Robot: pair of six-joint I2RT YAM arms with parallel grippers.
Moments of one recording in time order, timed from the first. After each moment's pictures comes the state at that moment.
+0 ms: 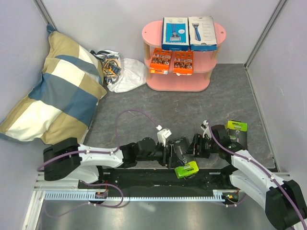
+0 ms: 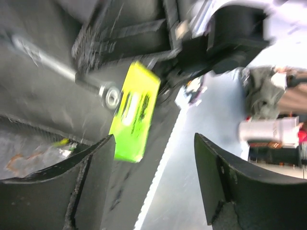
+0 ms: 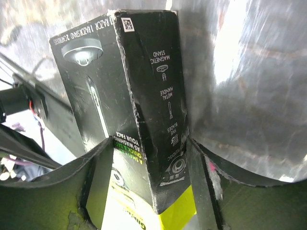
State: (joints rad) left arm -1.23 1.39 0.49 0.54 0.20 -0.89; right arm 0.38 0.85 0.28 -0.32 -0.52 0.63
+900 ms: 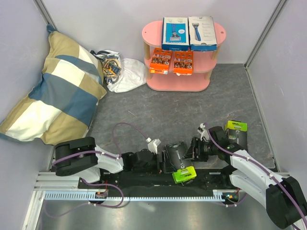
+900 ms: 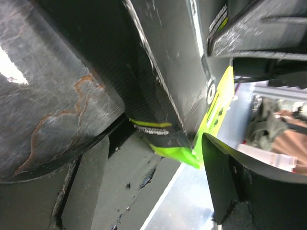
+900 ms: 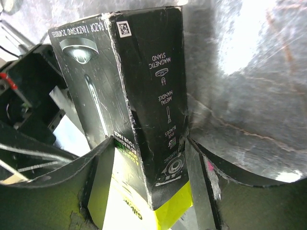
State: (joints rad) left arm -1.30 1.49 0.30 0.68 0.03 -1.22; right arm 0.42 0.87 0.26 -0.34 -0.63 0.64
